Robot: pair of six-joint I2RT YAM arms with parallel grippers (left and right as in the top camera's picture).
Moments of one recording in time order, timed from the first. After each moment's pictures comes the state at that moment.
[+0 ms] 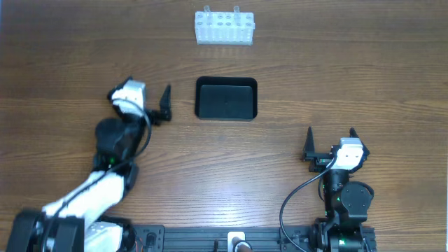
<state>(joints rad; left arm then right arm) -0.17 1.34 0.31 0.93 0.08 -0.01 -0.04 0.01 0.01 -0.07 0.00 -0.03</state>
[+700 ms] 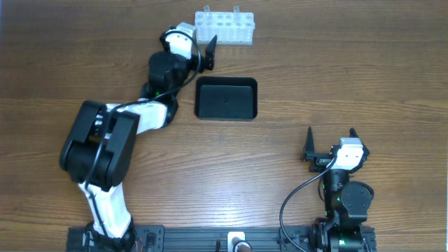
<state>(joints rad) -0.34 2.04 0.99 1.00 0.10 -0.05 -0.04 0.01 0.01 -0.07 0.00 -0.03</state>
